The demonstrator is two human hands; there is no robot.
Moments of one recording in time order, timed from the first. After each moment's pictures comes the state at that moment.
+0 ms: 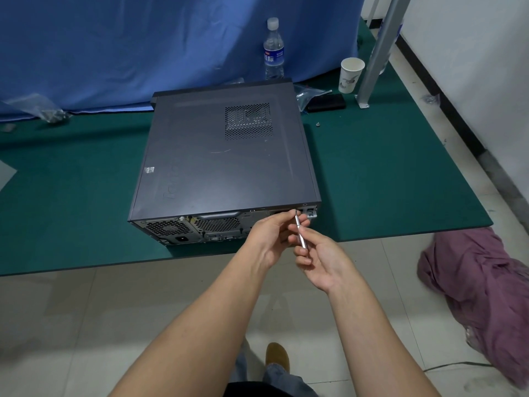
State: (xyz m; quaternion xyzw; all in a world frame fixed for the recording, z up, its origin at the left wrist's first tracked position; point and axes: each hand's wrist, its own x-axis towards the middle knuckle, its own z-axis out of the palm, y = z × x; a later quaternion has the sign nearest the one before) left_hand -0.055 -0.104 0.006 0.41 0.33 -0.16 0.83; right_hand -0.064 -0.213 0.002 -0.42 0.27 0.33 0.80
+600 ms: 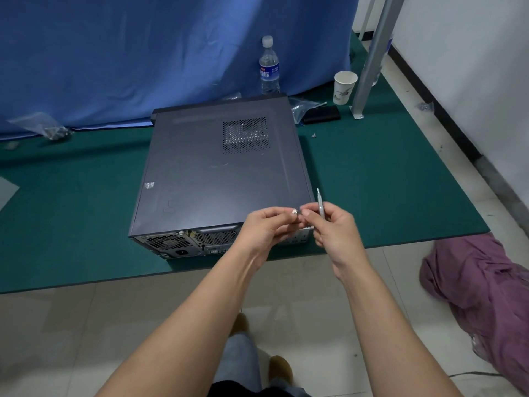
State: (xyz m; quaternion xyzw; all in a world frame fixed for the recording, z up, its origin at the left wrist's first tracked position) left_hand -0.044 -0.089 0.034 0.54 0.21 -0.15 0.80; right_hand -0.034 -0.224 0.034 -0.67 0.08 0.14 0.73
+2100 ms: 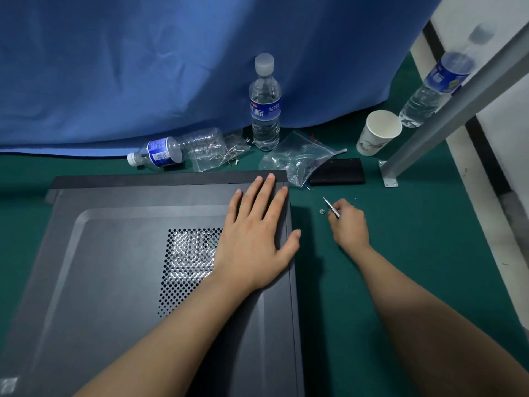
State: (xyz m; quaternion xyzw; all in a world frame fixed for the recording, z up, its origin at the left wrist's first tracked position) left_hand 0.249 -0.049 -0.002 0.99 0.00 0.01 0.14; right_hand 0.352 -0.227 -0.096 -0.95 0.07 0.15 0.26
